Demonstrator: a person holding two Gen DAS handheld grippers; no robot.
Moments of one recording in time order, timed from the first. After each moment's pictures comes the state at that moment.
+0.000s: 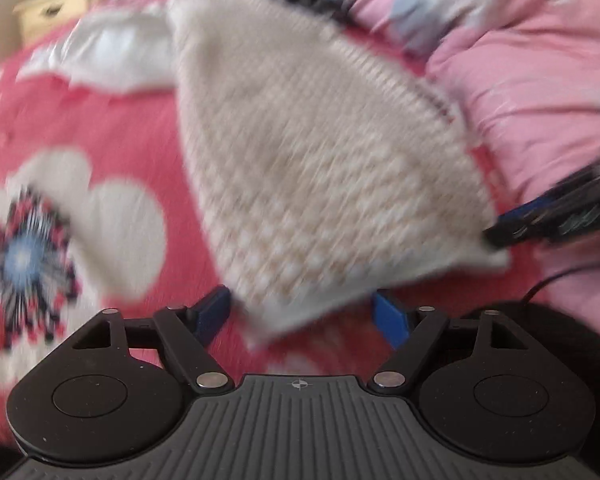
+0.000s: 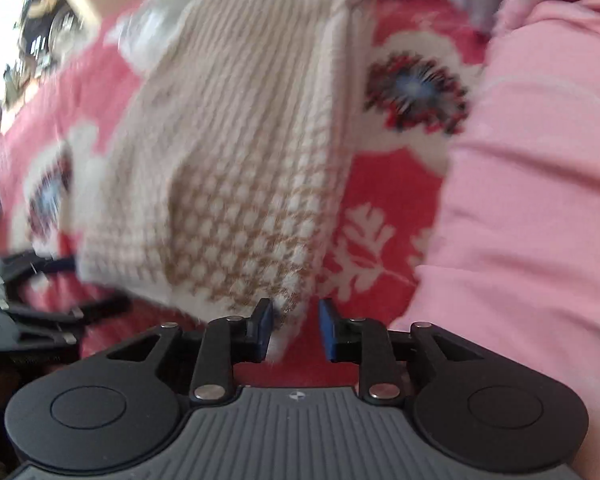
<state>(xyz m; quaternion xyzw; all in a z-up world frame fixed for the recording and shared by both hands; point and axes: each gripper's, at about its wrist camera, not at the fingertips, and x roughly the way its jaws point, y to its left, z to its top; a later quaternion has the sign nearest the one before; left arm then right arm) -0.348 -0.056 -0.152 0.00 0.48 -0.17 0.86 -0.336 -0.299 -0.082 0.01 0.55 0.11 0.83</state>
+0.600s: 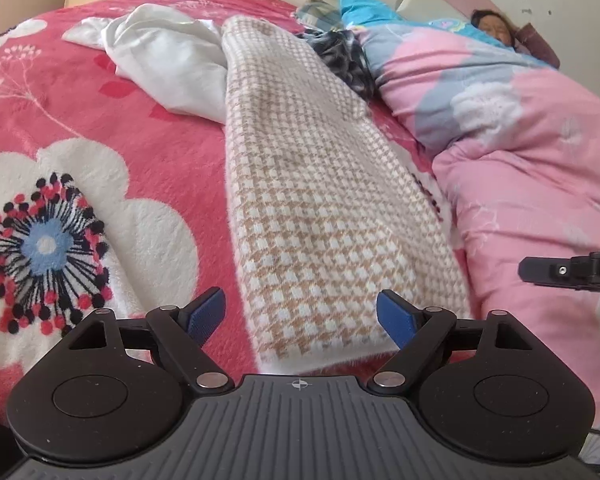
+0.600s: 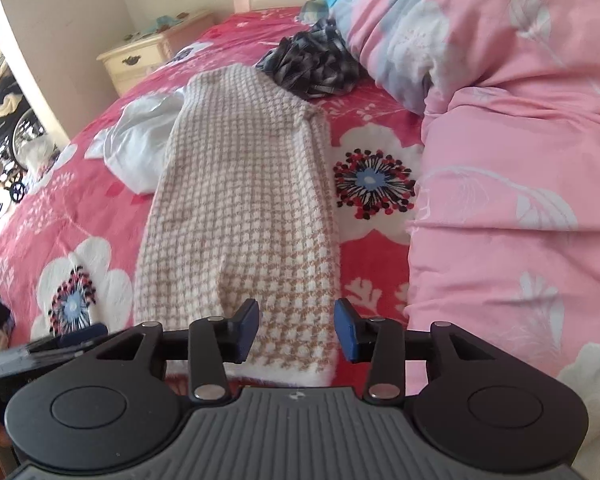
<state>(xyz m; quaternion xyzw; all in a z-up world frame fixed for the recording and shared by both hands) -0.342 -0.005 -0.121 -0.16 0.42 -0.17 0.88 -0.352 -0.275 -0.020 0.08 0.46 0.01 0.88</state>
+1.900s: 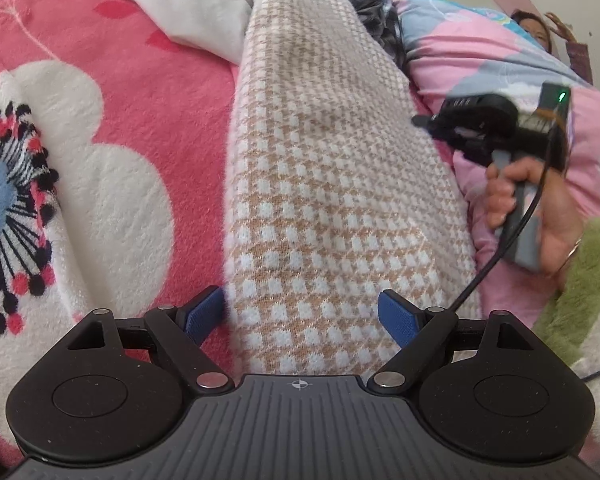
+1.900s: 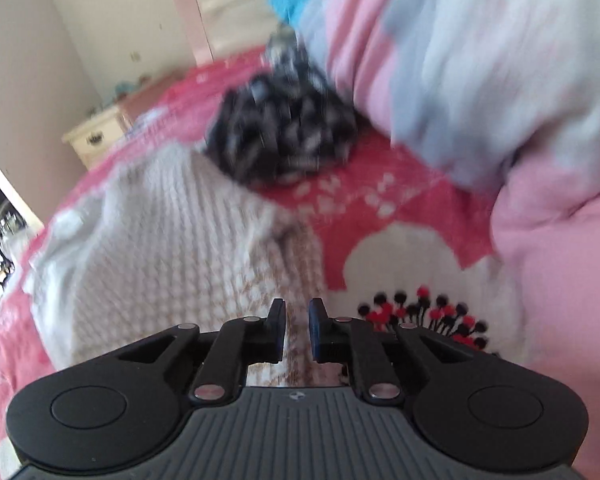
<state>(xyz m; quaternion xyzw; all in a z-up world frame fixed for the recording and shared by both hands) -0.302 -0.006 -0.162 -0.23 0.48 -0.16 0.83 -0.146 -0.318 -0.097 0.14 0.38 -0.01 0.91</state>
